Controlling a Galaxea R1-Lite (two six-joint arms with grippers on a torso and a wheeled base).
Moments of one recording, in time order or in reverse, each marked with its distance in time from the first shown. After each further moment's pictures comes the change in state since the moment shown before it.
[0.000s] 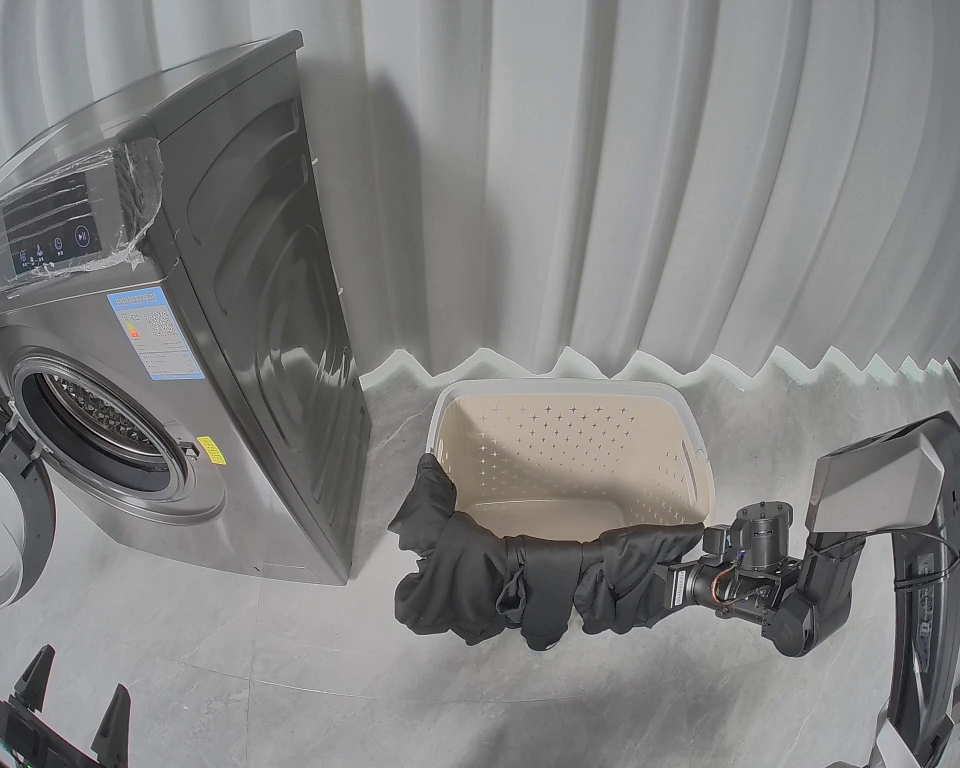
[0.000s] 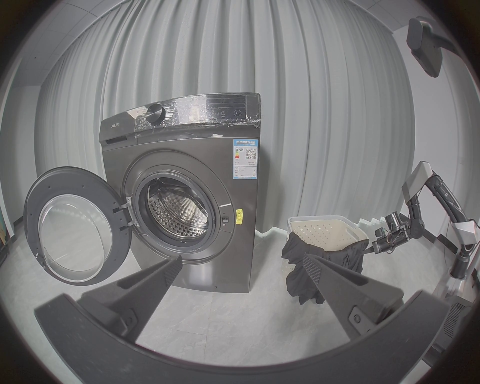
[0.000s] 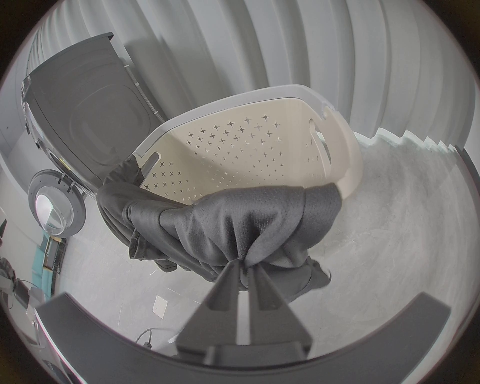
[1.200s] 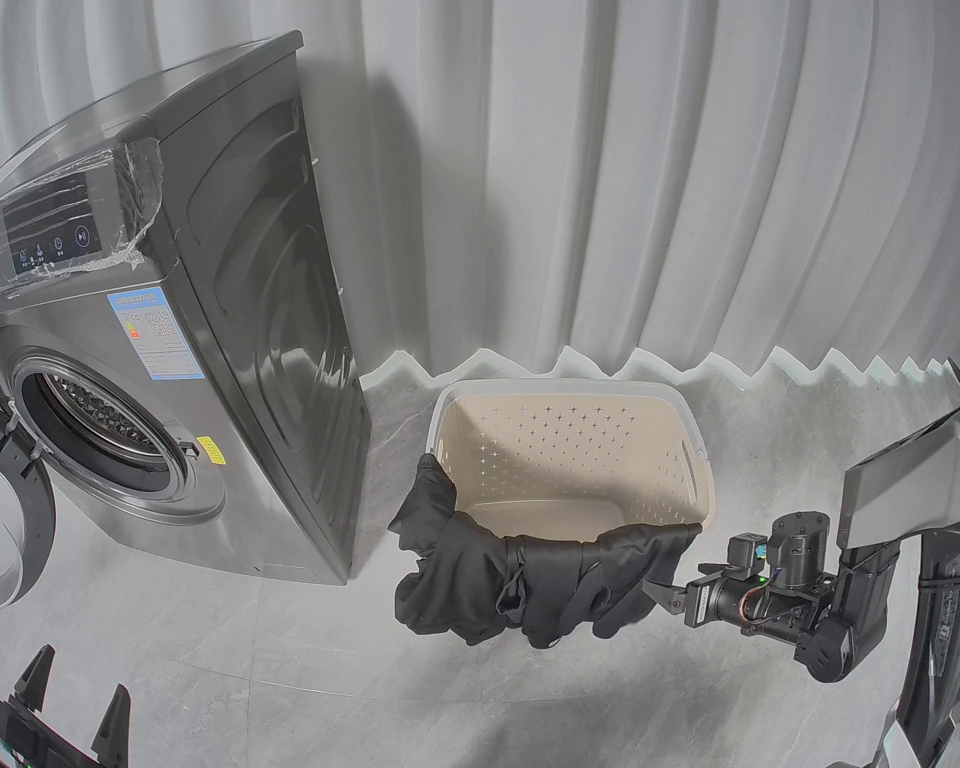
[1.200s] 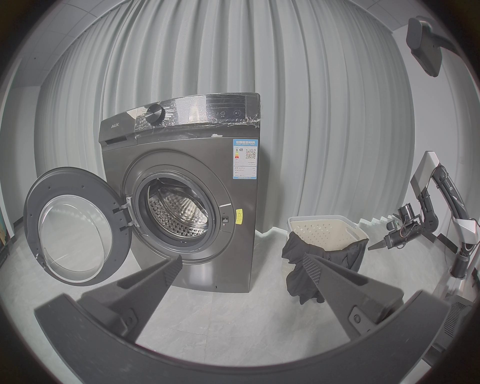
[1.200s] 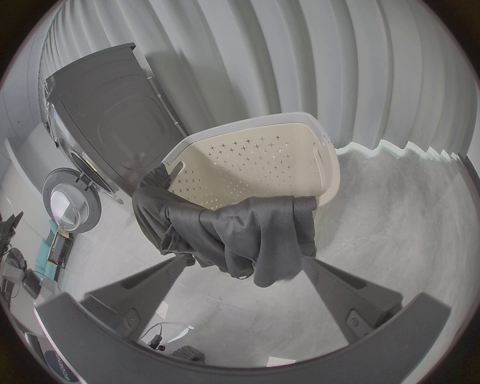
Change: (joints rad) left arm 0.000 0.000 0.000 0.000 0.000 0.003; right arm 0.030 -0.128 0.253 -0.185 0.018 -0.008
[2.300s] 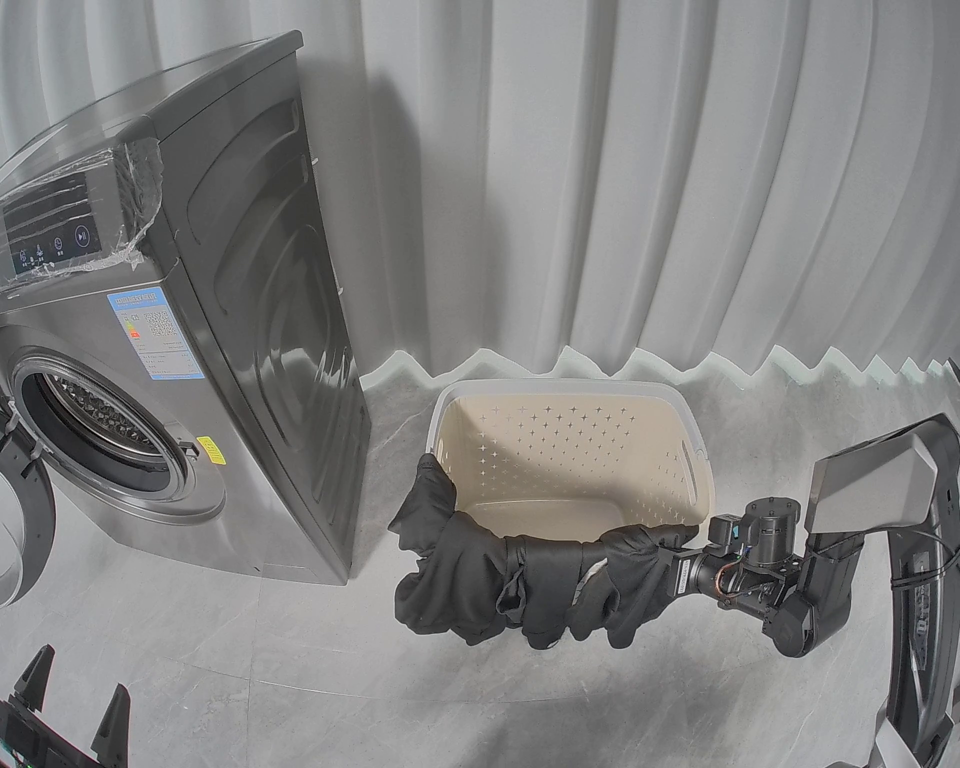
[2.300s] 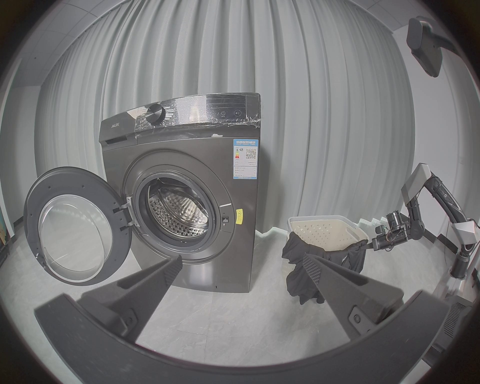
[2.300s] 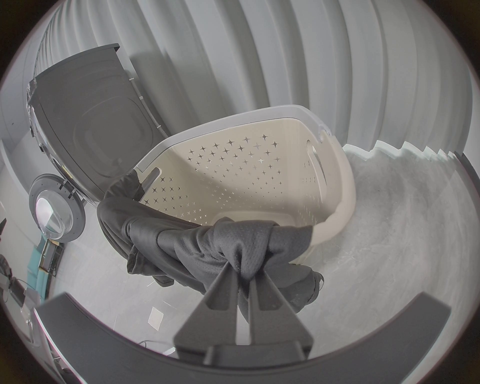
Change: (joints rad) left arm 0.000 0.000 0.000 0.000 0.001 -0.002; right arm -0.051 0.153 -0.253 0.063 -0.012 -0.003
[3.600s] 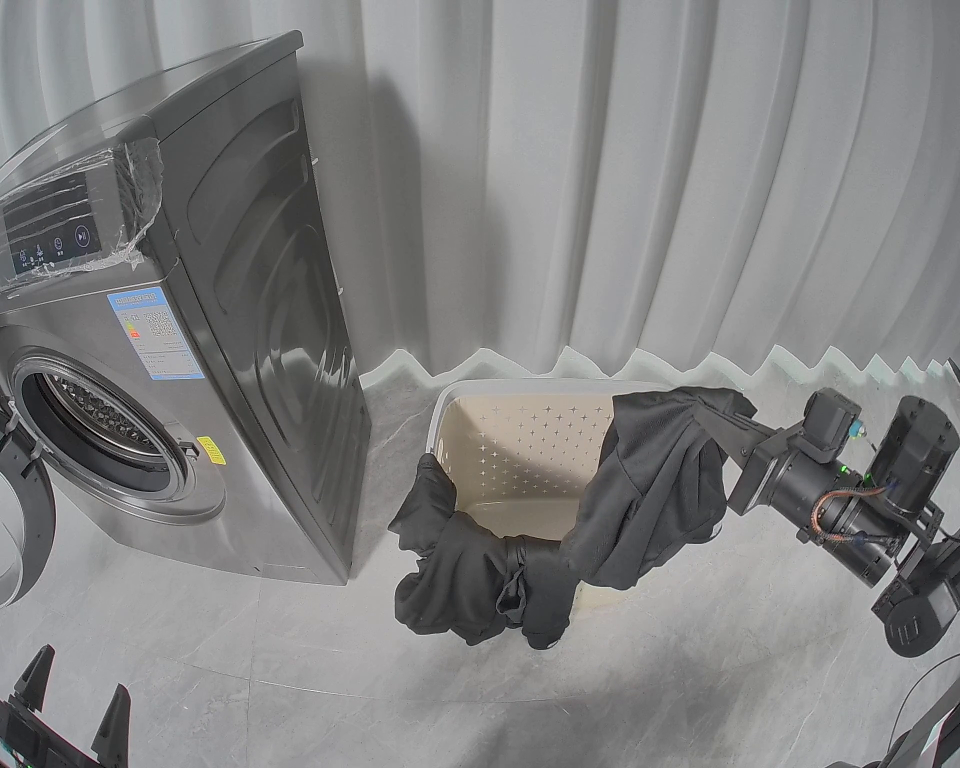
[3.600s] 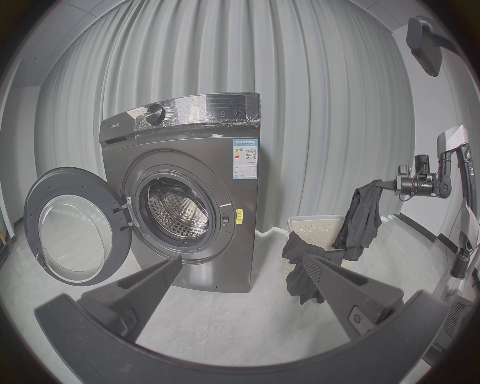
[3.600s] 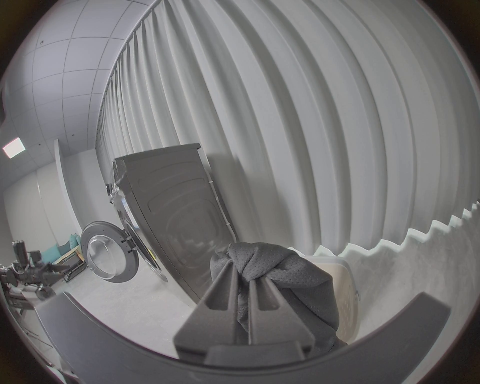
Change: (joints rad) left arm 0.000 0.000 0.000 0.000 0.000 0.002; right arm 0.208 -0.733 0.146 0.048 -0.035 -0.003
